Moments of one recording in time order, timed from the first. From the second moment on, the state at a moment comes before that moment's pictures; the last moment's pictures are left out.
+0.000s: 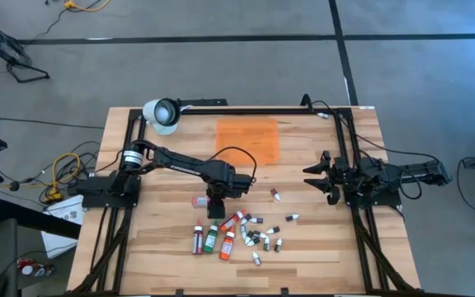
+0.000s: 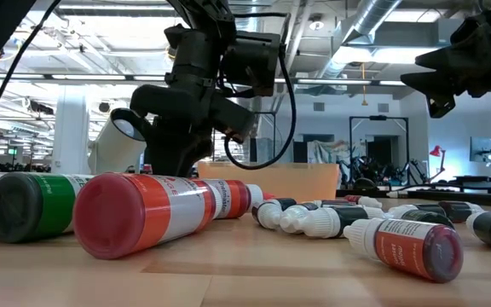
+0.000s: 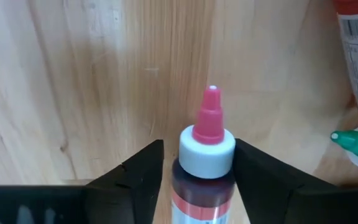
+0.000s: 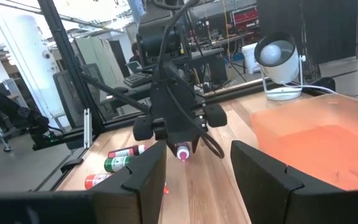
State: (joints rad) left arm -0.04 2.08 1.50 -1.08 0.12 -0.08; right arm 0.11 0.03 0.01 0.03 0.10 0.21
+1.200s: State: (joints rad) left arm -0.04 2.08 1.50 -1.06 0.12 -0.07; right arm 0.11 0.03 0.01 0.03 0.10 0.21
